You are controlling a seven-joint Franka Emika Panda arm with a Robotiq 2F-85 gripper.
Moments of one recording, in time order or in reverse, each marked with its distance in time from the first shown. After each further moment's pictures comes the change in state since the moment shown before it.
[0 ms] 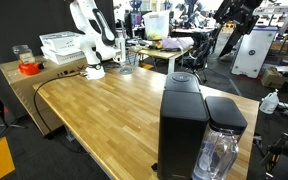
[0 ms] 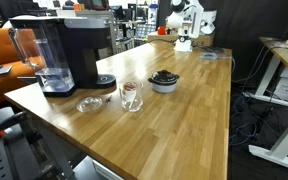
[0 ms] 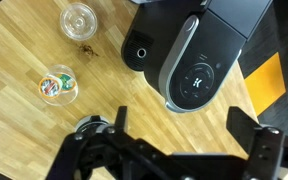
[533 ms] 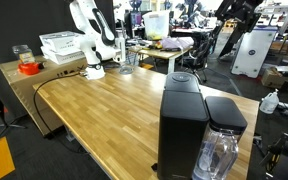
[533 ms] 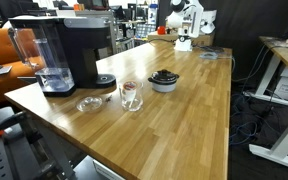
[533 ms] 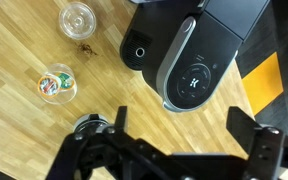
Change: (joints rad) arm 0.000 -0.016 0.006 -0.004 0.000 0.000 0.001
